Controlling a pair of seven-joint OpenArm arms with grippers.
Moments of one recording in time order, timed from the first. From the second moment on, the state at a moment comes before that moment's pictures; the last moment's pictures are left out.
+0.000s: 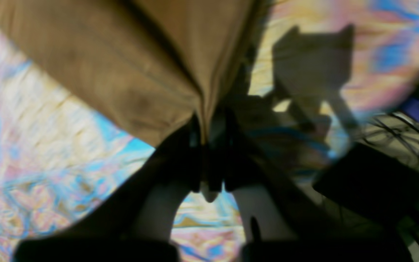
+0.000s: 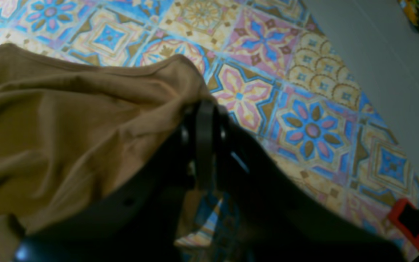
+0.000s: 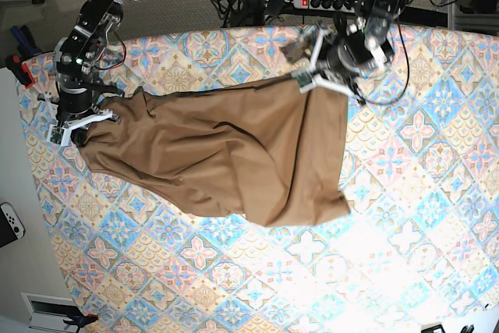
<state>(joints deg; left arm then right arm) 19.9 -20.2 15.6 117.5 -1.5 -41.0 66.2 -8.6 -1.6 35.5 103.7 1.2 18.0 -33.8</state>
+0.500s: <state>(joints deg) 21.7 -22.4 21.2 117.5 -1.3 -41.2 67.1 -8.6 -1.6 39.1 103.7 1.3 18.0 -34.3</state>
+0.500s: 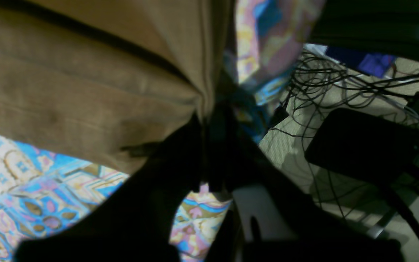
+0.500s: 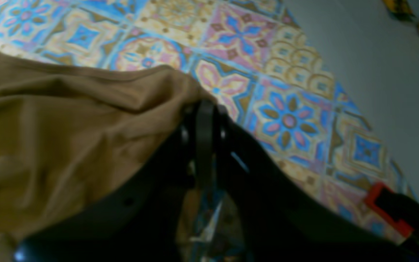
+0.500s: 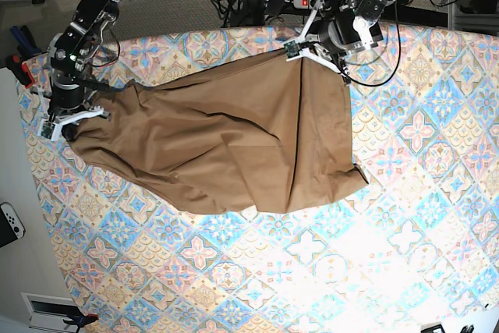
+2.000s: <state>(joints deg) 7.2 -5.8 -7.8 115.4 -13.7 -40.8 67.9 5.0 12.5 12.9 98.9 2.4 28.6 -40.8</state>
